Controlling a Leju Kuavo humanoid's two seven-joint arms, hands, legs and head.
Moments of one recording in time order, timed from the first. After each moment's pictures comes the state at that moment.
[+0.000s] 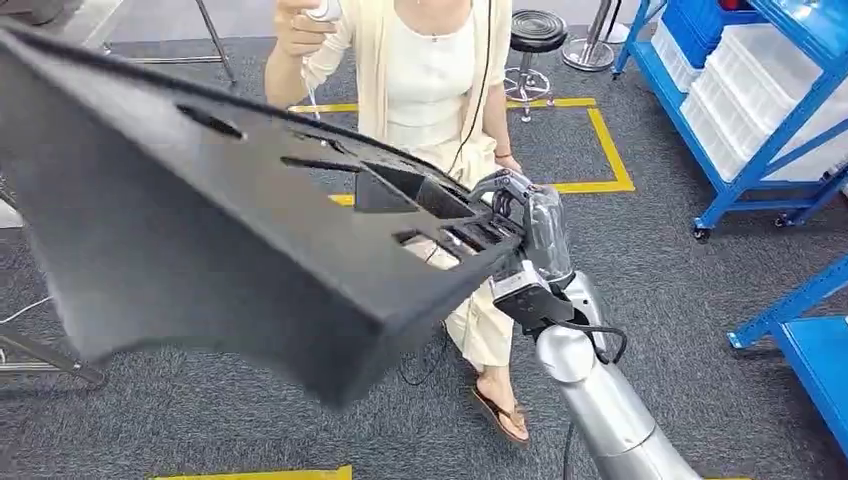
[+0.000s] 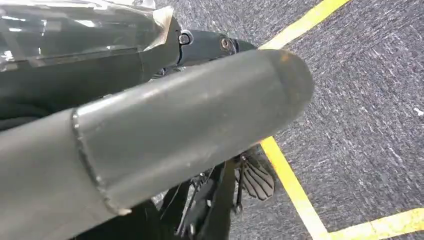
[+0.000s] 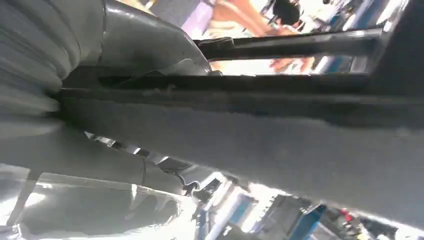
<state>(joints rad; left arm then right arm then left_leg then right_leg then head) -0.09 -0.20 1.11 -0.21 -0.22 0.27 -0.23 -0.32 -0.13 0.32 -1.61 0.41 -0.32 -0.37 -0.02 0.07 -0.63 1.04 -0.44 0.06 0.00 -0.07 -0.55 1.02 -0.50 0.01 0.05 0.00</state>
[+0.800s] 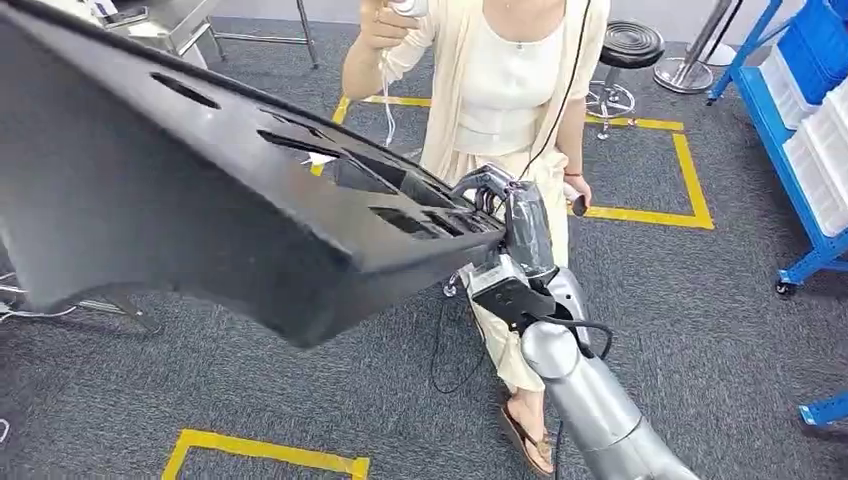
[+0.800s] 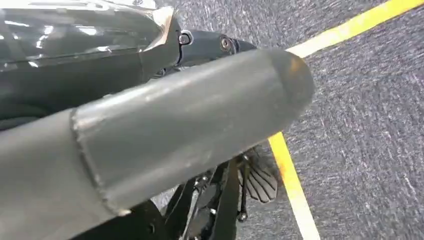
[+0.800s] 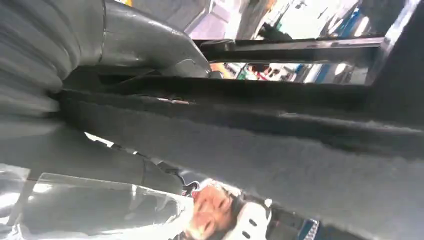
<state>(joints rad) -0.08 -0.21 1.11 -0.21 -0.24 0.26 -0.22 -0.34 -0.11 0.36 -1.58 0.44 -0.34 -0.34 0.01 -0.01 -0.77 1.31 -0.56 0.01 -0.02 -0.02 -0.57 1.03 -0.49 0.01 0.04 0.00</state>
